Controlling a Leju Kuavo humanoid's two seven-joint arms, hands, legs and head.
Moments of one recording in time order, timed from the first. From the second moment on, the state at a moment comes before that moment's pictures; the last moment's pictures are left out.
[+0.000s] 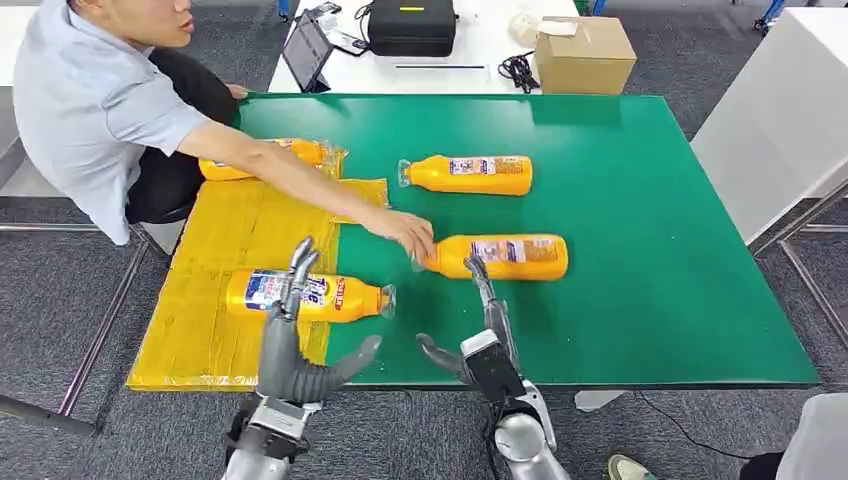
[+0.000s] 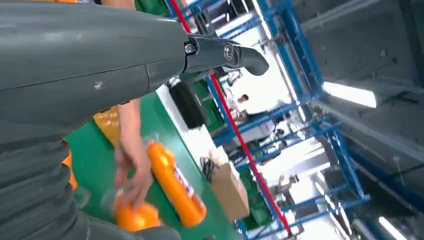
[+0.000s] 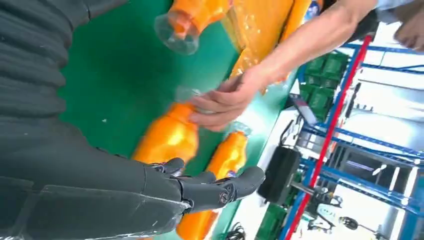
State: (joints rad) left arm -0.01 -0.16 -0.43 -1.53 -0.39 0.52 -0.56; right arm -0.05 0.20 0.30 -1.29 0.33 -0.18 -0.60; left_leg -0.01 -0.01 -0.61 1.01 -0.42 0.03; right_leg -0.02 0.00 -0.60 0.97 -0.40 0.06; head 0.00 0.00
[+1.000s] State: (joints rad) left arm -0.12 -0.19 -0.44 -1.46 -0.27 0.47 -0.59; right arm 0.02 0.16 0.29 -1.37 0.27 -0.22 -0.65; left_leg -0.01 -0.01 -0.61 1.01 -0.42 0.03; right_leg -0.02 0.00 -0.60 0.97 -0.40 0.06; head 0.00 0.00
